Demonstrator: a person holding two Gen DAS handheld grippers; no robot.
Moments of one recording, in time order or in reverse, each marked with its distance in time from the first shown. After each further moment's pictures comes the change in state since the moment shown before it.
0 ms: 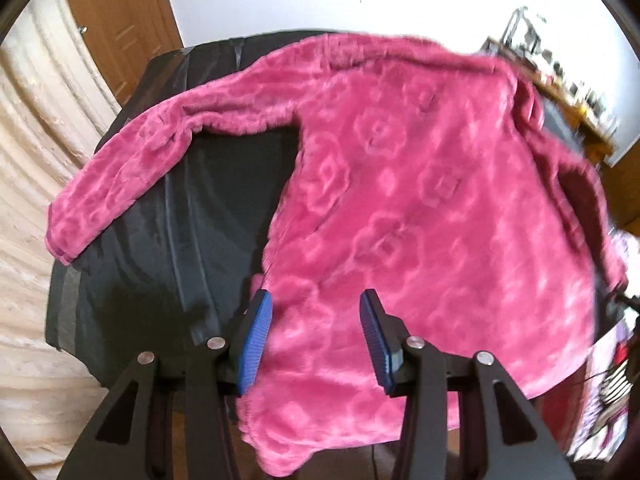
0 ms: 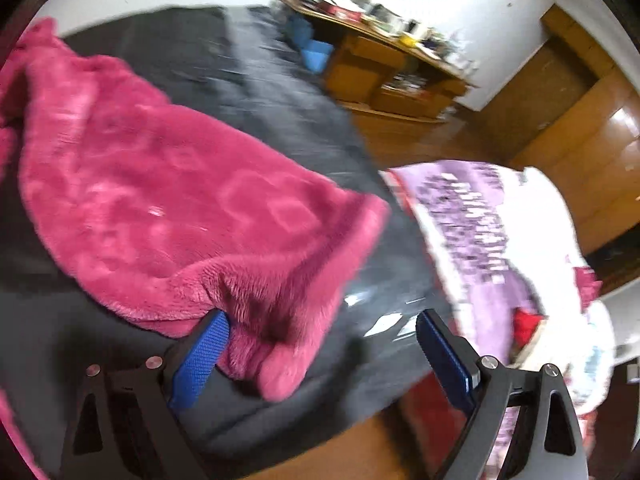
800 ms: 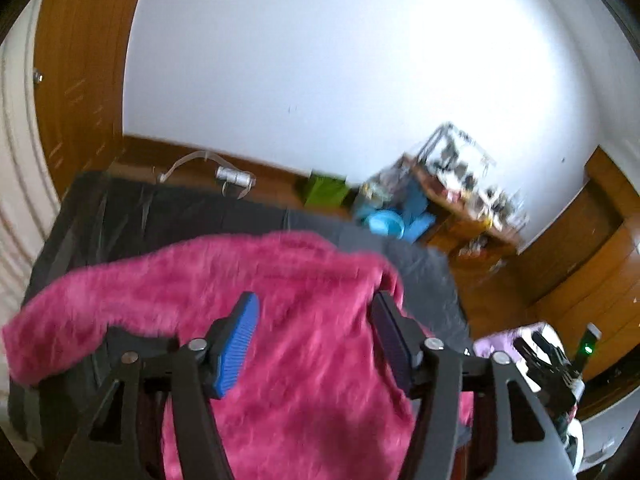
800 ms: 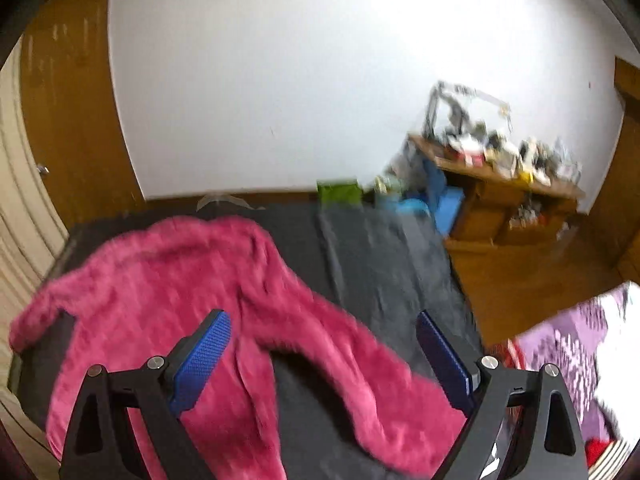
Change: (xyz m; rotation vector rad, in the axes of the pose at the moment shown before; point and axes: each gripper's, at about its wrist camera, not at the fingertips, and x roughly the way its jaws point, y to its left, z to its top) left arm -0.149 -0.037 0.207 -0.092 -0.319 -0.378; right arm -0.273 0.073 0.156 -0.078 -0.504 0.541
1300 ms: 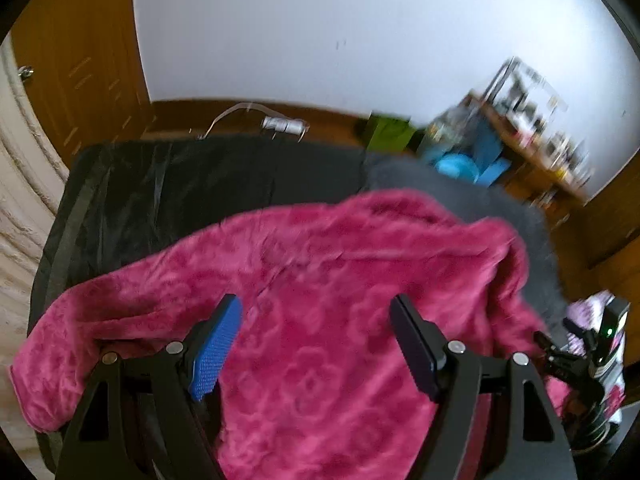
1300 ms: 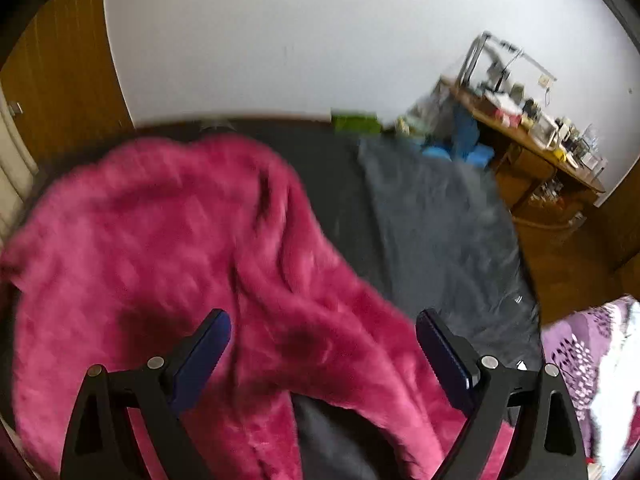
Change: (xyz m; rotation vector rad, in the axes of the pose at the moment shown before) left arm 0.207 0.077 -0.004 0.066 0.251 0.244; right arm 0.232 0.071 -0.043 -0.117 0.377 -0.063
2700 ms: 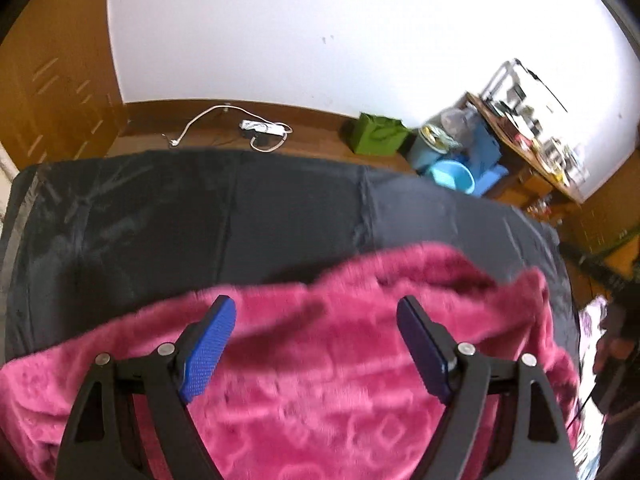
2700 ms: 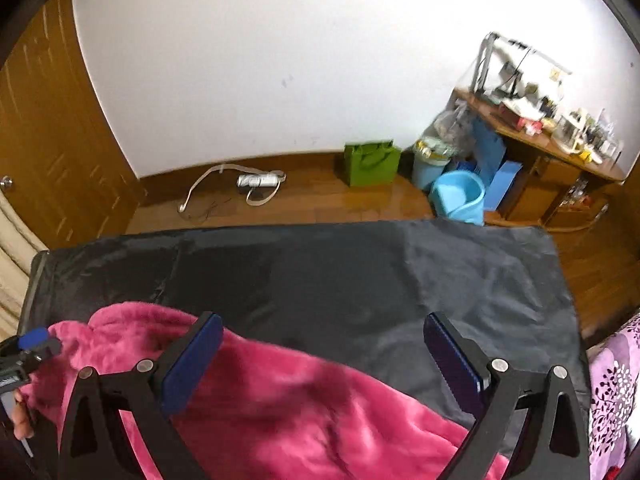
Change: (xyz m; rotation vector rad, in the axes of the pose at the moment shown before) left arm 0.095 -0.004 0.063 -0.009 -0.018 -0.074; right arm 0.065 0.023 0.173 0.141 -0.098 0.138
